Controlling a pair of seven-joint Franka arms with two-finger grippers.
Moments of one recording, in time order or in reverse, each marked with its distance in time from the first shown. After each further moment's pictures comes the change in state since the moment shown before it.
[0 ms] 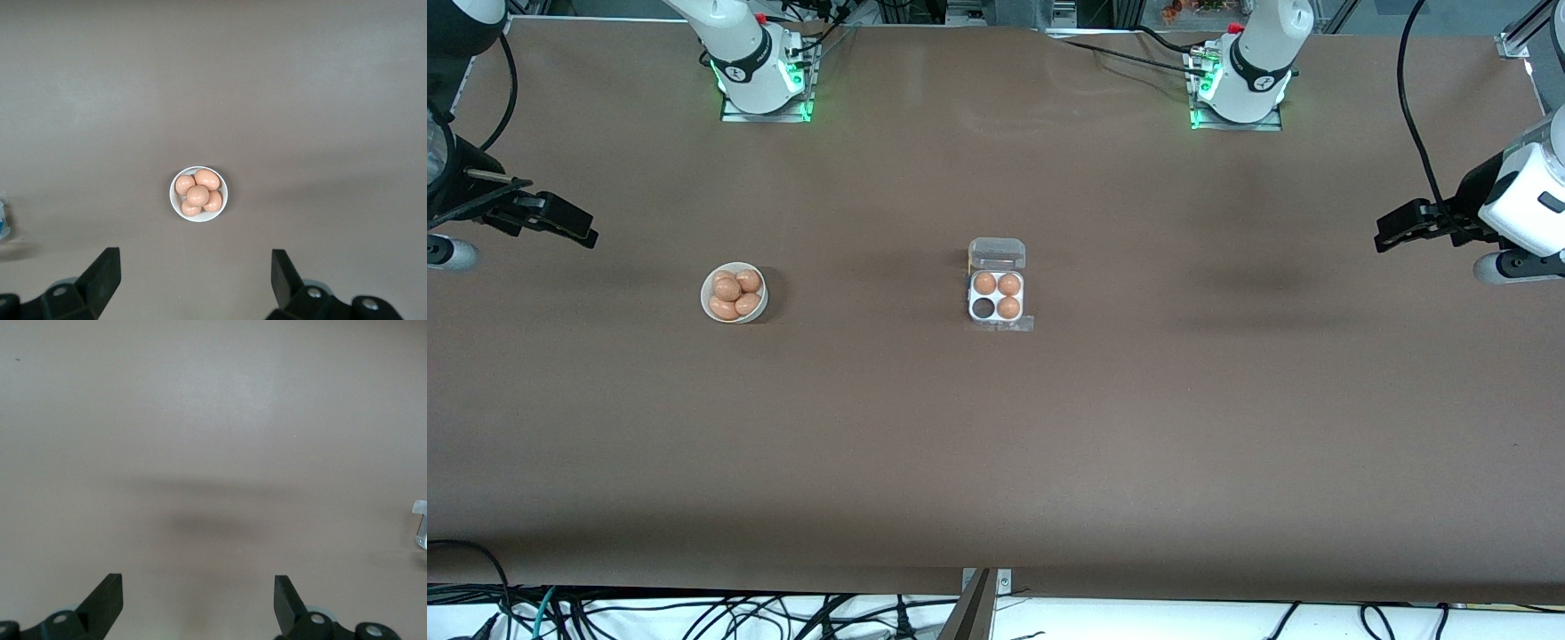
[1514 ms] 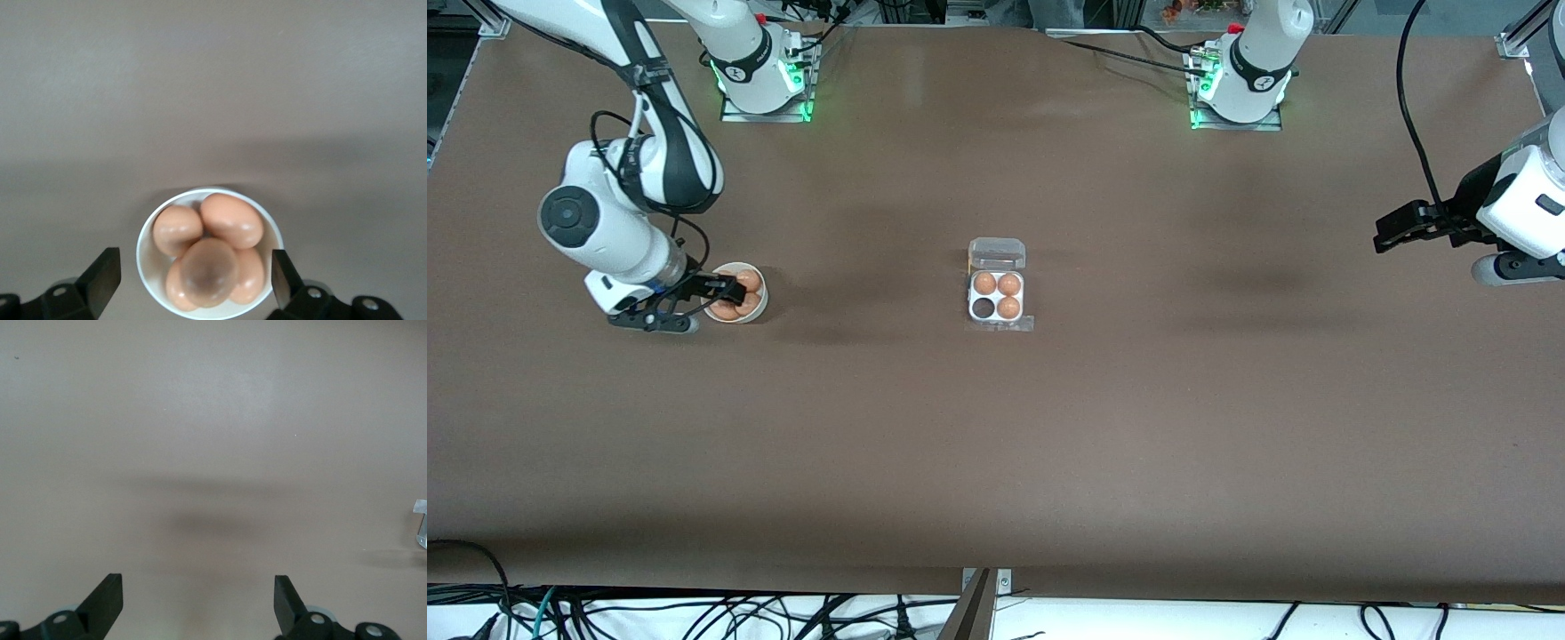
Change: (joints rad) left arm 0.000 0.003 0.000 0.000 0.000 -0.001 0.000; right arm 0.010 0.158 0.056 -0.662 0.000 0.796 -0.002
